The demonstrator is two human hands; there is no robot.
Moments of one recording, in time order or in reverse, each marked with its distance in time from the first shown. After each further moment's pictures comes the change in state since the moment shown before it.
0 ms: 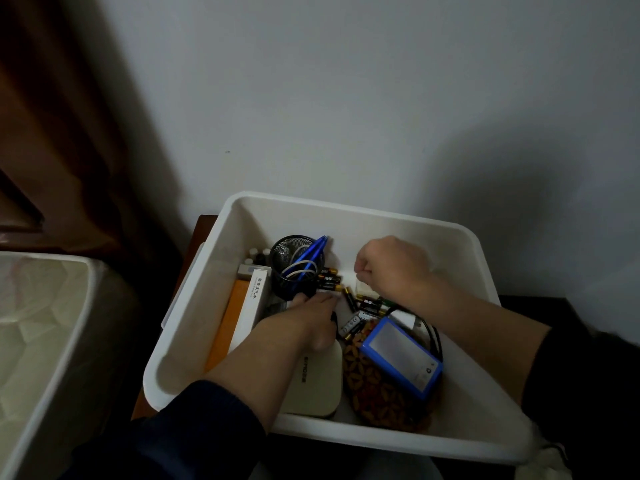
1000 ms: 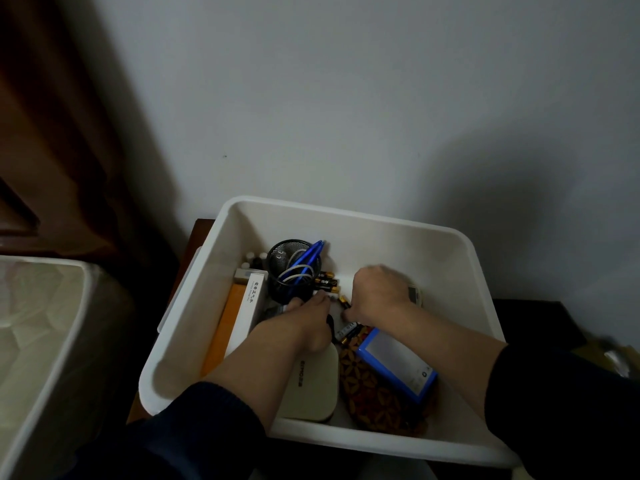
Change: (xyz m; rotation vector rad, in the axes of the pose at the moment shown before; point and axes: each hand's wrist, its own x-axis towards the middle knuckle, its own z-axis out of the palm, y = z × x) left_hand 0.010 -0.005 0.004 -0.053 -0.019 -0.047; right_hand -0.003 -0.021 0.039 -0.036 -0.157 0.192
